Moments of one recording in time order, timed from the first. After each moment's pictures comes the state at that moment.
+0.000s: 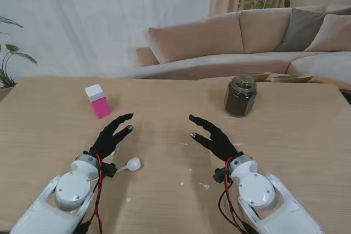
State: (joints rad) left arm 1.62 -1.17 -1.30 -1.52 0.09 -0.08 0.07; right arm -1.63 -1.15 1.17 -1.58 -0.22 -0.07 -0.06; left_hand 0.85 -0.04 0.00 -0.02 0.35 -0.05 0.21 0.28 0.24 0.04 0.15 0.26 0.06 0.07 0.04 0.35 -0.07 0.20 0.08 0.42; right_hand 0.40 -0.22 0.56 0.06 0.20 -0.27 0.35 0.32 0.26 -0.09 0.39 0.23 0.23 0.04 0.17 0.26 -0.06 0.25 0.66 0.53
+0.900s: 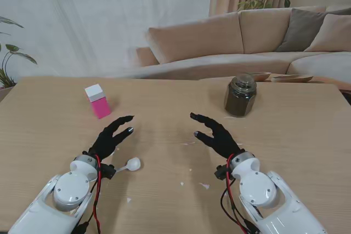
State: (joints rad) left arm 1.63 -1.16 -1.30 -1.54 0.14 -0.06 0.05; right arm -1.64 -1.15 1.19 -1.62 -0.27 -0.04 -0.07; left_hand 0.86 -0.04 0.00 -0.02 0.35 -0.04 0.21 0.28 0.24 0.04 0.15 0.26 0.06 0.07 0.04 0.35 -0.07 0.20 0.08 0.41; right_hand 0.42 -0.25 0.73 0.10 0.23 -0.27 0.40 0.32 0.28 -0.08 0.41 0.24 0.27 0.04 0.20 0.26 -0.03 0.25 0.68 0.54
